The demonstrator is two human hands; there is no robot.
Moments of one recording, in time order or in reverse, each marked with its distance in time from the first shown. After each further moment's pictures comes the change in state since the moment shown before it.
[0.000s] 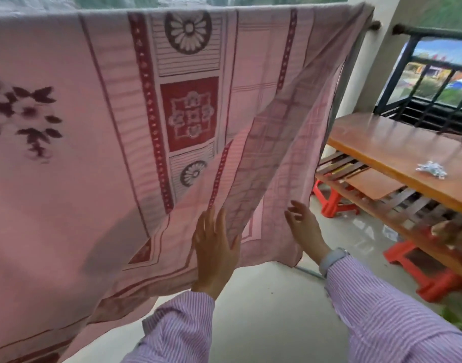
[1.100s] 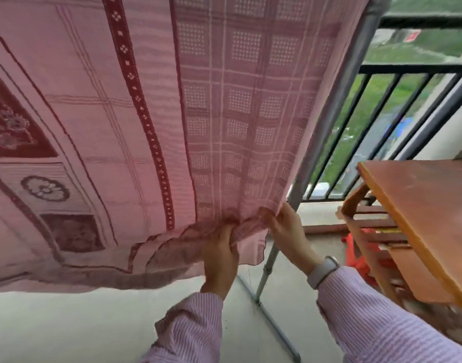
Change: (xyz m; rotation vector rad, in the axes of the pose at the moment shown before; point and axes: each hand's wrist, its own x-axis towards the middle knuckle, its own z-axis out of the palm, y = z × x) left_hand 0.179 0.189 0.290 -0.116 0.276 -0.418; right_hand 0.336 0.071 -0.120 0.245 -0.598 -0.407
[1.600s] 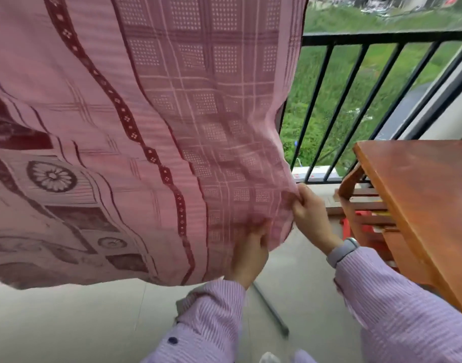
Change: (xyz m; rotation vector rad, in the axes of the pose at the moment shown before) left_hand -0.055 0.073 0.095 0.033 -0.369 -0.110; right_hand -0.009 0.040 -0.116 -0.162 0.057 -0.076
